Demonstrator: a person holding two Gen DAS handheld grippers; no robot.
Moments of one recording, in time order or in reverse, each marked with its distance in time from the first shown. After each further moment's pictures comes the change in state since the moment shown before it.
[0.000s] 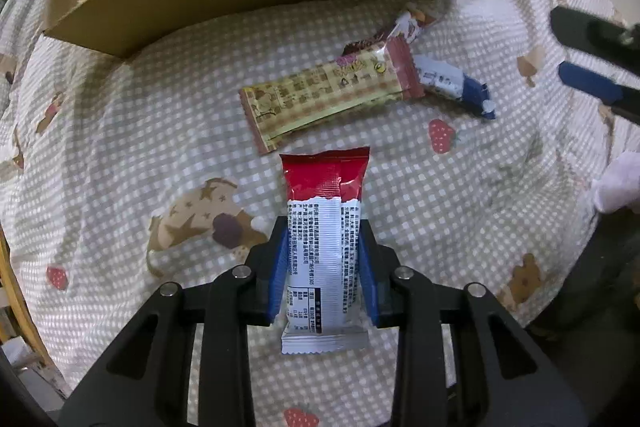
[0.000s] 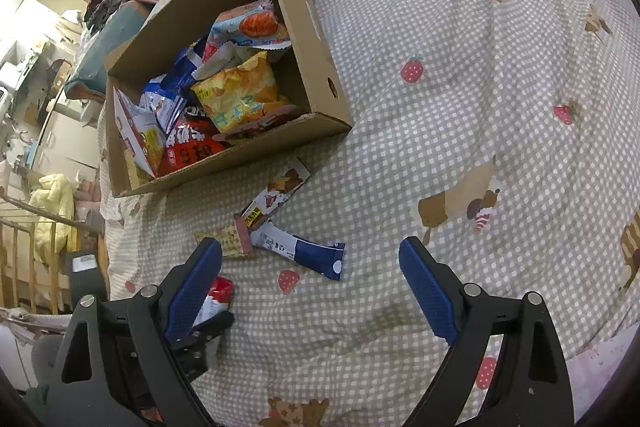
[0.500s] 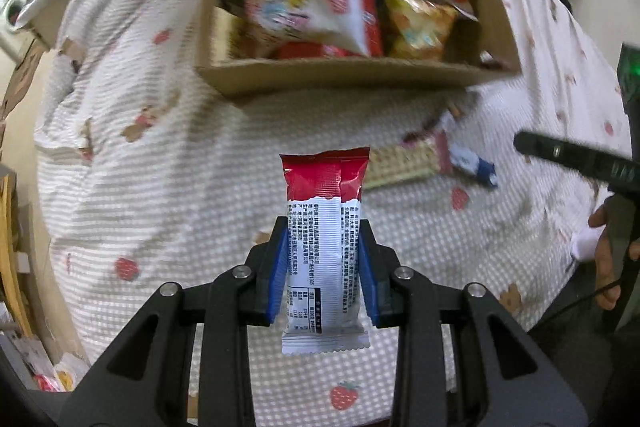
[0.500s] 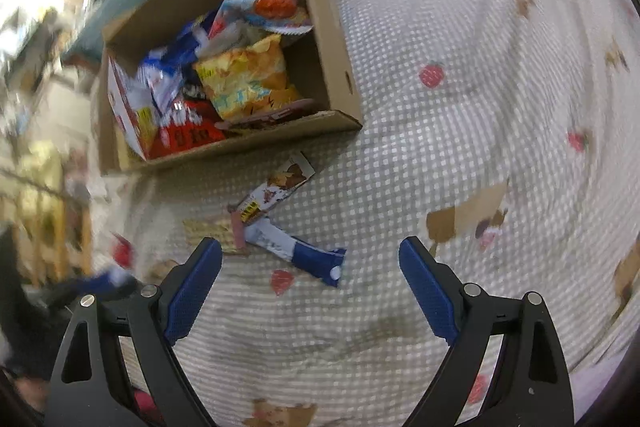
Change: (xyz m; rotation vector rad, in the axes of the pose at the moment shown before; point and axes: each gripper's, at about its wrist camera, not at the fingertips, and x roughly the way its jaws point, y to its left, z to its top) left arm -0.075 0.048 -0.009 -0.145 -0.180 0.049; right arm 0.022 0.021 0.013 -0.176 0.081 -0.086
